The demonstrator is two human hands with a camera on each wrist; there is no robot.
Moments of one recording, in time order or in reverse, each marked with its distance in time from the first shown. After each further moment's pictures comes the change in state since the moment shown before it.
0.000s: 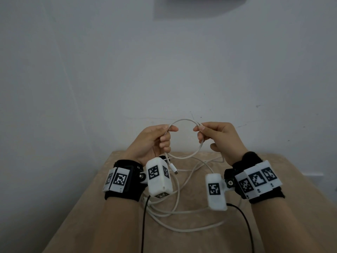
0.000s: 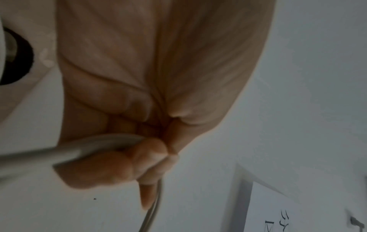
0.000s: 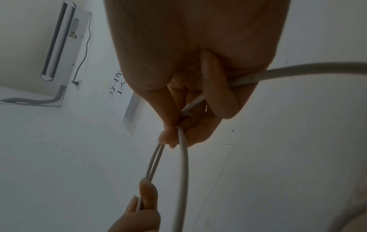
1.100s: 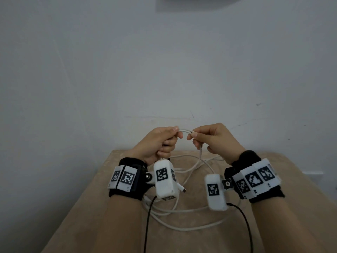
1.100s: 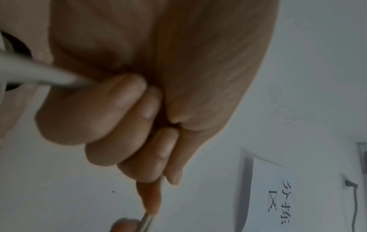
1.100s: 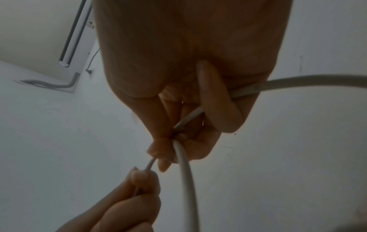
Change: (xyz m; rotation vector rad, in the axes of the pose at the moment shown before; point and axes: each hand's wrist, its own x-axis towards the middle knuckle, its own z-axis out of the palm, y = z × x) left_hand 0.003 -0.002 0.007 0.226 -0.087 -0.073; right_hand -0.009 -0.014 0.005 -0.169 -0.173 -0.022
